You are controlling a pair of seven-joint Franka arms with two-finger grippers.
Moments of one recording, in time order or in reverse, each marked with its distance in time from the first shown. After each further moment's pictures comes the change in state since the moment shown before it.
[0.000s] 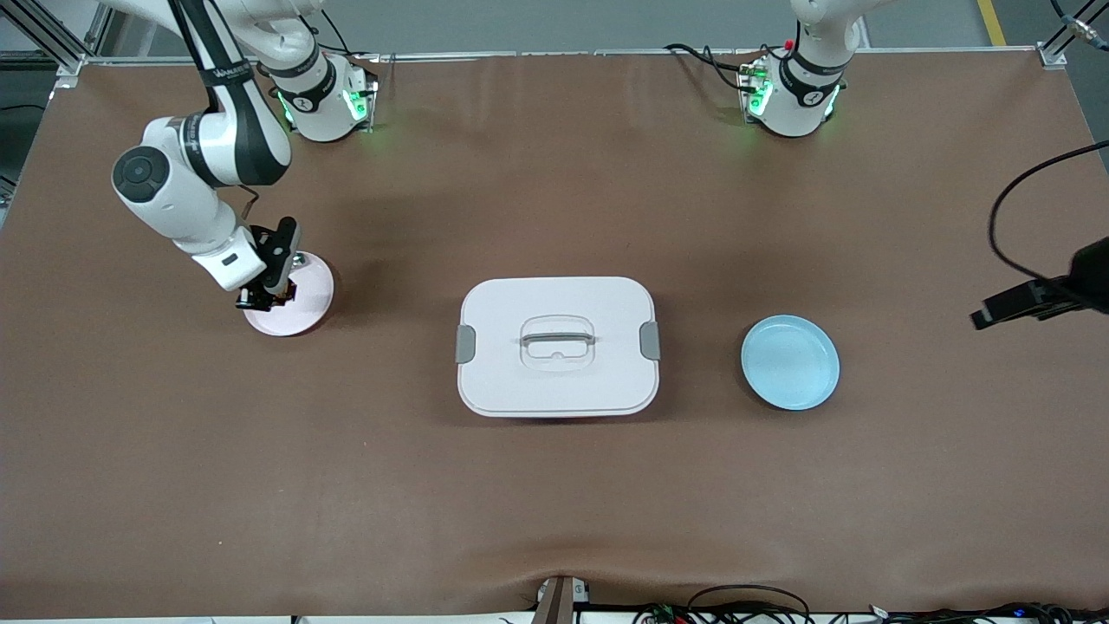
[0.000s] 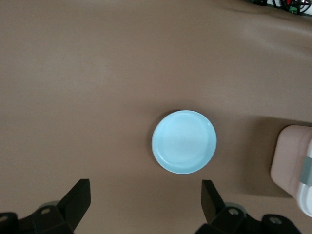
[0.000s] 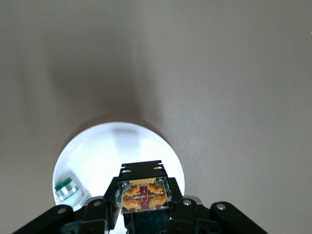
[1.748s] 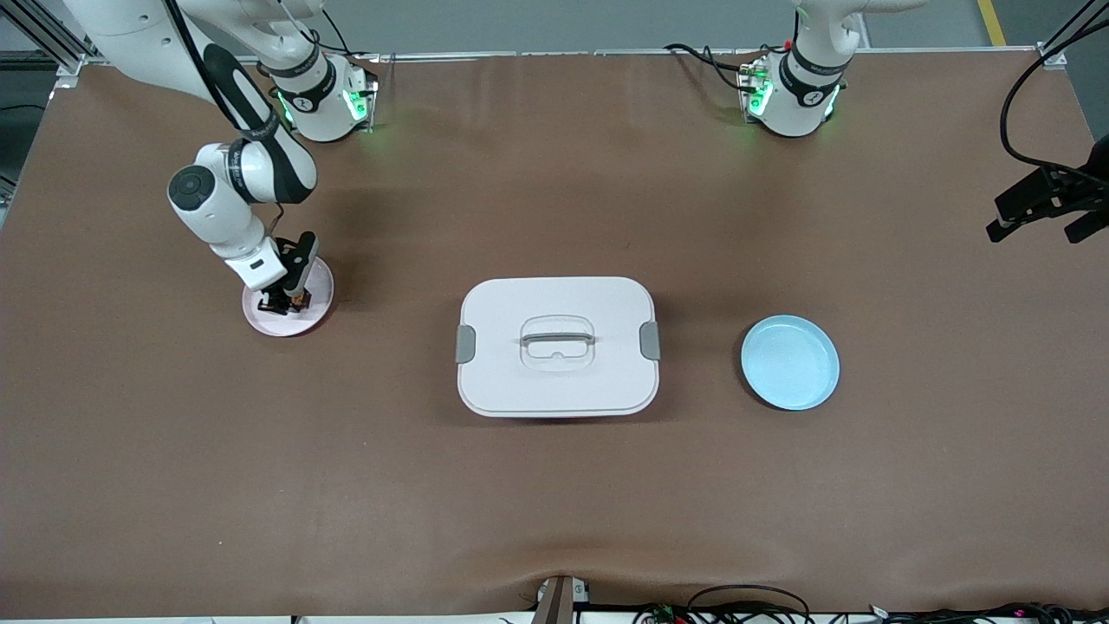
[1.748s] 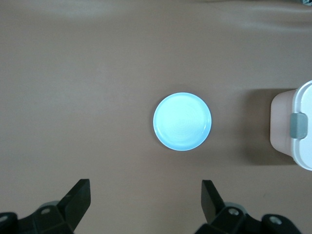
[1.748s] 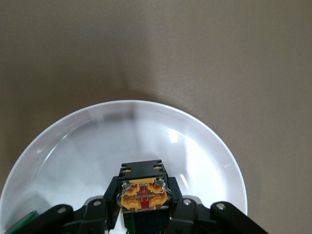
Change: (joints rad) left arm -0.458 -0.274 0.390 -0.154 0.005 -0.037 0.057; right arm -0.050 0.241 0.009 -0.154 0.000 0.472 -0.017
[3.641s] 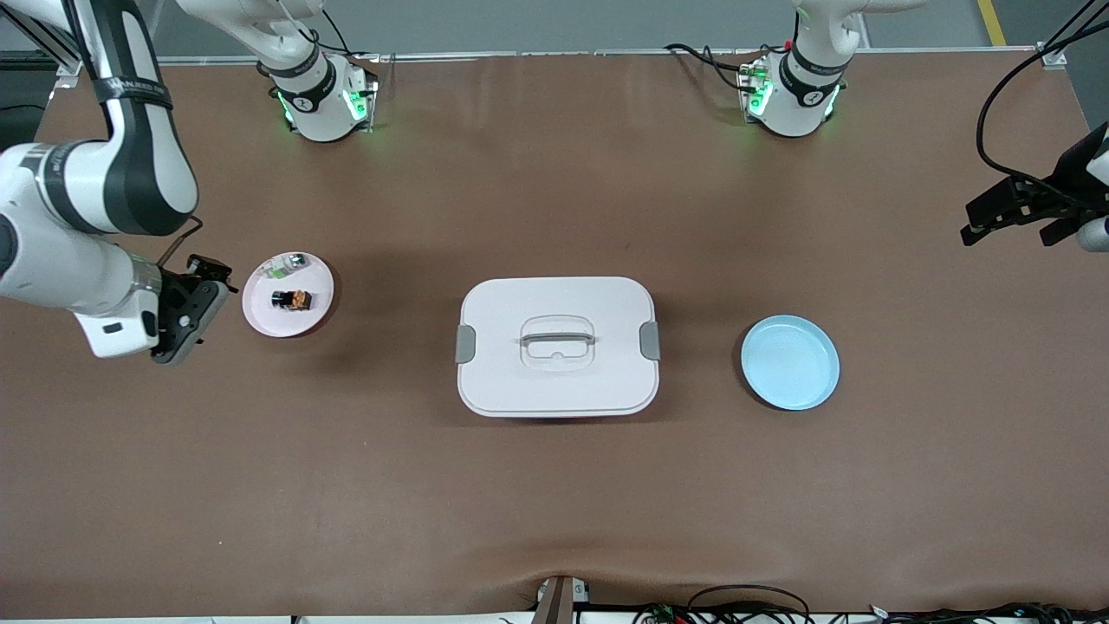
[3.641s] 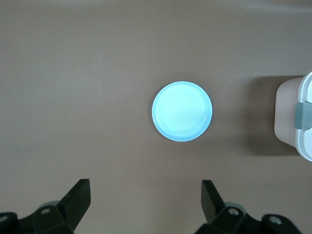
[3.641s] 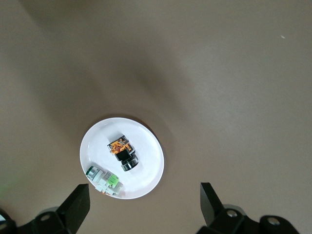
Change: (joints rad) left arm 0.002 0.044 -0.040 0.040 0.038 -0.060 -0.029; right arm -0.003 -0.046 -0.008 0.829 0.009 -1.155 0.449
